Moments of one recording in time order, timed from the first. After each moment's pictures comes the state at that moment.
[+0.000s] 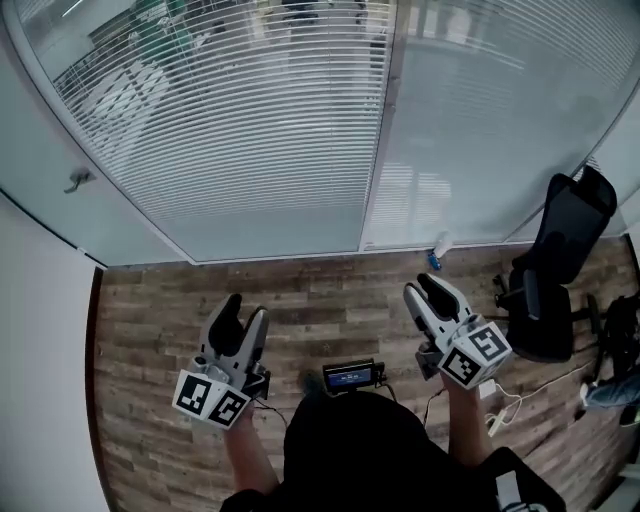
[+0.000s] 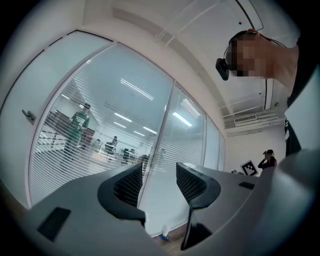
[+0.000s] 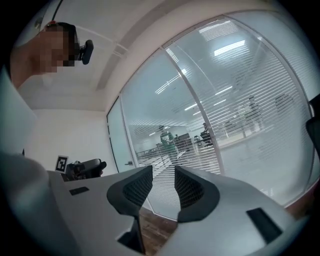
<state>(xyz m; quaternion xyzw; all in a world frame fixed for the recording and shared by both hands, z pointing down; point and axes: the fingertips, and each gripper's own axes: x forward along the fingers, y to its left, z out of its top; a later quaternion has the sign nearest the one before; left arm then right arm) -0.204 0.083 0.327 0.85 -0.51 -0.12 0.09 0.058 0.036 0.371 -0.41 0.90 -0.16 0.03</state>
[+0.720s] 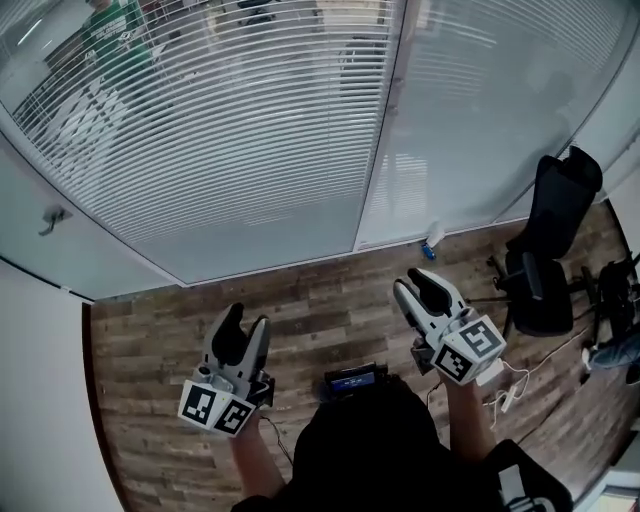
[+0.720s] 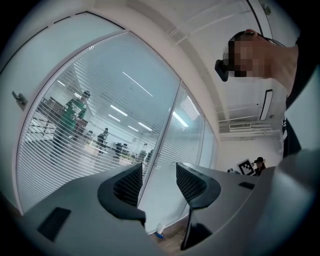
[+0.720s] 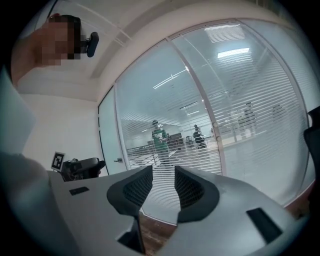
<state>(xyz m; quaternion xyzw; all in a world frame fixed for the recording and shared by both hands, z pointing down) -0.268 0.016 0.346 0.87 -0.45 -0.13 0.12 -0.021 -0.012 0.372 -0.46 0.88 -0.14 0.00</state>
